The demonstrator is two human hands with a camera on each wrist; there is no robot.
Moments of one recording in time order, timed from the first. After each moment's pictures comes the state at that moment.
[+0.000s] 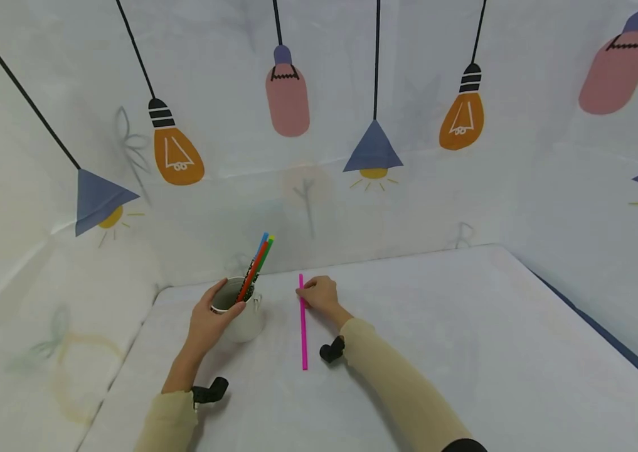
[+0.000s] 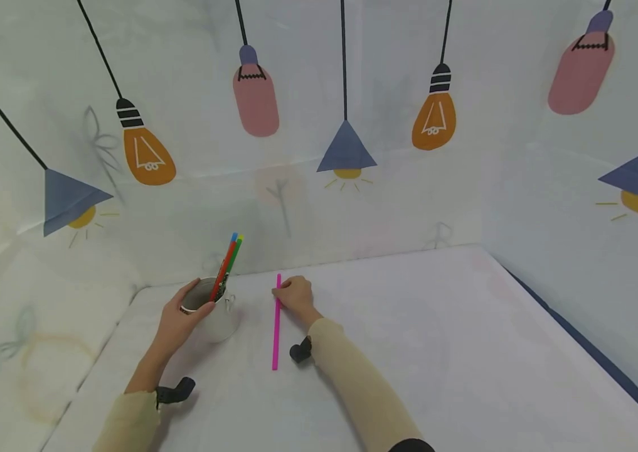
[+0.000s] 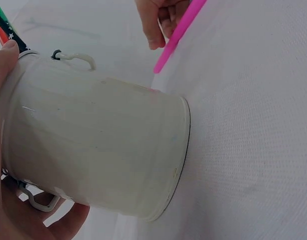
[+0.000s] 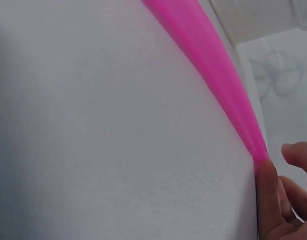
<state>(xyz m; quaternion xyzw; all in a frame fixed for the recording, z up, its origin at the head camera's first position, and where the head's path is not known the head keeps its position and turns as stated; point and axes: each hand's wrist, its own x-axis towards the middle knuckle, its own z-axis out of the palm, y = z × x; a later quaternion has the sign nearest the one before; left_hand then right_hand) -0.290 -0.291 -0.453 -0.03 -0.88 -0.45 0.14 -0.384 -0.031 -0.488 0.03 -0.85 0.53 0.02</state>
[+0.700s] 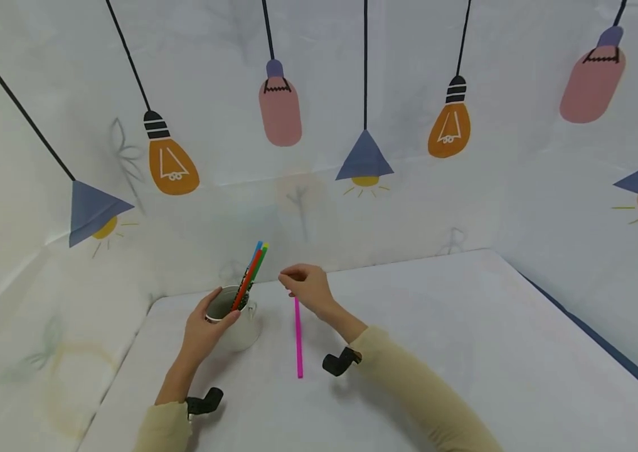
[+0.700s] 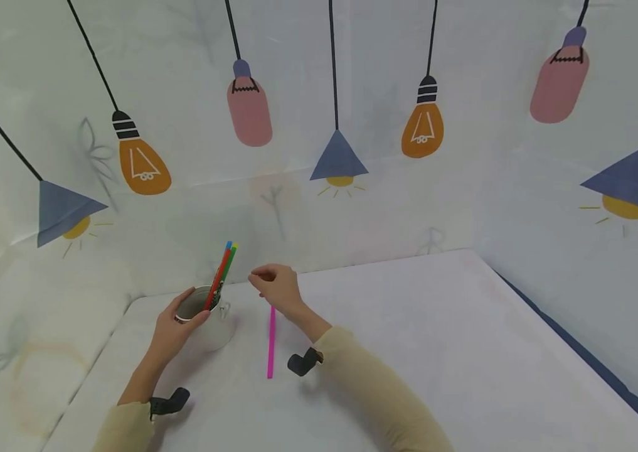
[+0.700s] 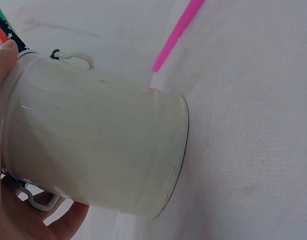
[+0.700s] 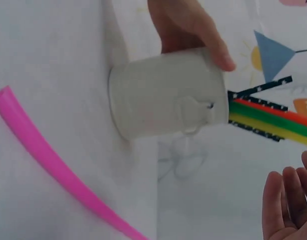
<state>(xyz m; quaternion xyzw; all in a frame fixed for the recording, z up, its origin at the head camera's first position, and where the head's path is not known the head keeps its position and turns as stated) -0.289 -0.289 -0.450 -0.04 -0.88 -0.44 0.15 -0.328 -0.024 -0.399 0.20 -0.73 0.65 0.06</state>
